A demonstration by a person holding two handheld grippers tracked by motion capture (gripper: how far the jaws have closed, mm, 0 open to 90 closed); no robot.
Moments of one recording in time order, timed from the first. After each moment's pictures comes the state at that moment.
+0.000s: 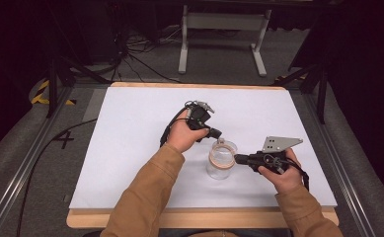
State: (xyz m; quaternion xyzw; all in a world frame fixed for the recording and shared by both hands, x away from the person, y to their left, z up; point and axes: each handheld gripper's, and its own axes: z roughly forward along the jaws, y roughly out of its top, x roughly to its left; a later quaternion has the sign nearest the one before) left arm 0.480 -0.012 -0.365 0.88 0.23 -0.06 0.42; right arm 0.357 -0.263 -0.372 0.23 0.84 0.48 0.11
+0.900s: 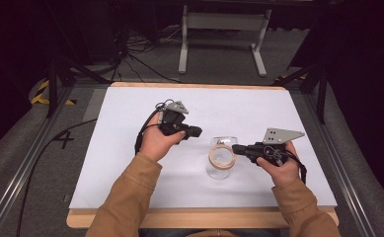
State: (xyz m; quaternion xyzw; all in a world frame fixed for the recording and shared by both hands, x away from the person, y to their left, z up) left arm 0.438 0.063 -0.336 0.85 0.24 0.01 0.47; right arm 0.370 -0.258 -0.358 0.22 0.82 0.52 0.12
